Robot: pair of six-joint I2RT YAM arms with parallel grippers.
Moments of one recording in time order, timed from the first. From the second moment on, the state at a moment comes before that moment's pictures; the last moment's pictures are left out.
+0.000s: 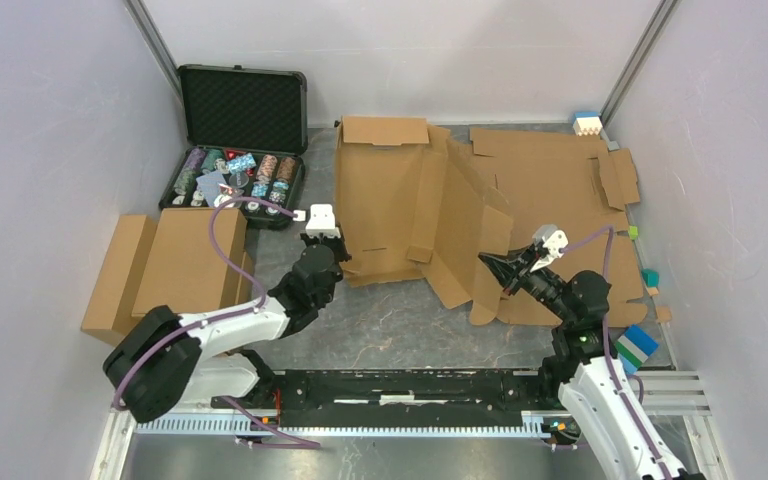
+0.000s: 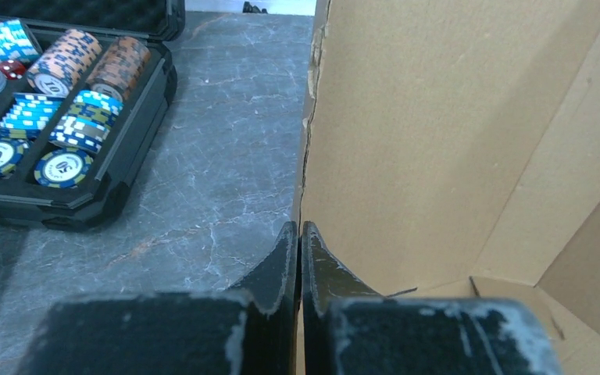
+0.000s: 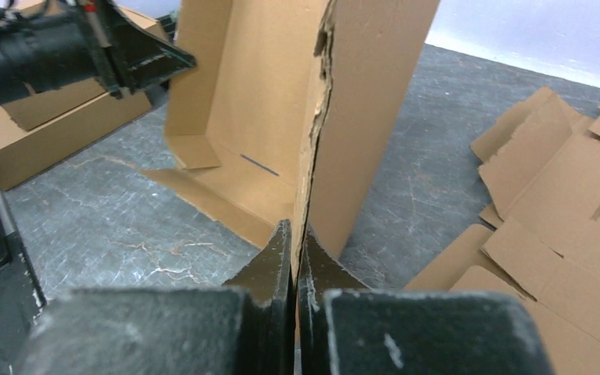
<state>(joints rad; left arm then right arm) -0.78 1.19 0.42 0.64 -0.72 -0.17 0.17 0.49 0.20 0.34 -0.63 0.17</state>
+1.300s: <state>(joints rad) -0.78 1.45 0.37 1.00 -0.78 -0.24 0.22 0.56 0.28 0.29 -0.69 0.22</state>
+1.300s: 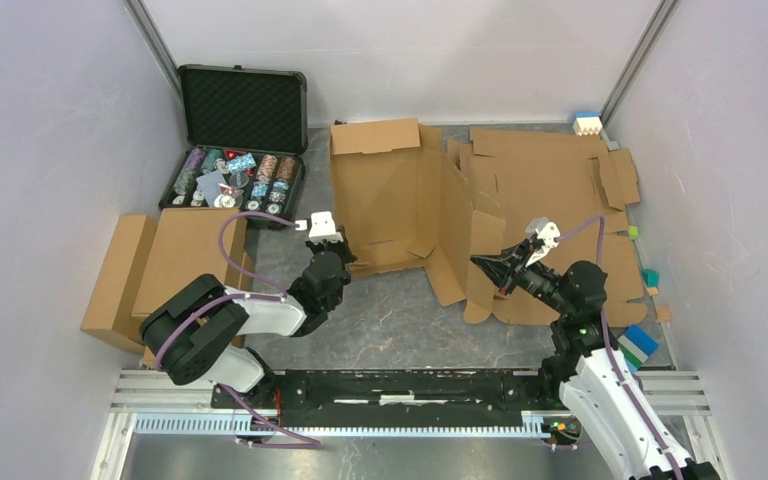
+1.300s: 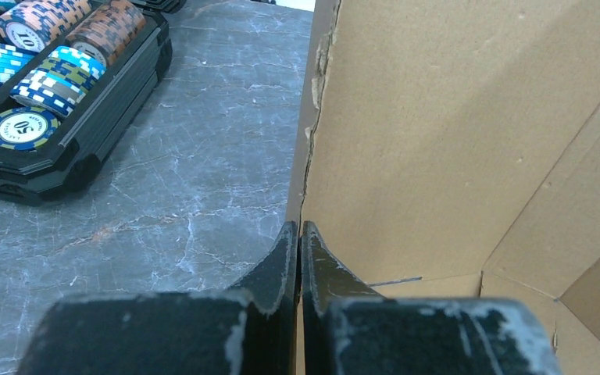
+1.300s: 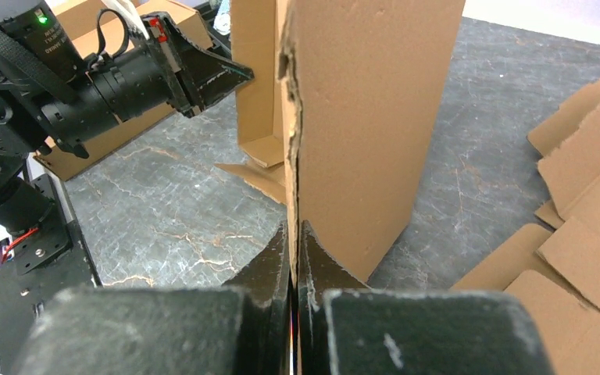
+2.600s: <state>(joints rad) -0.89 1.55 0.36 1.13 -0.76 -0.25 0.24 0.57 0.21 0.36 -0.73 0.28</state>
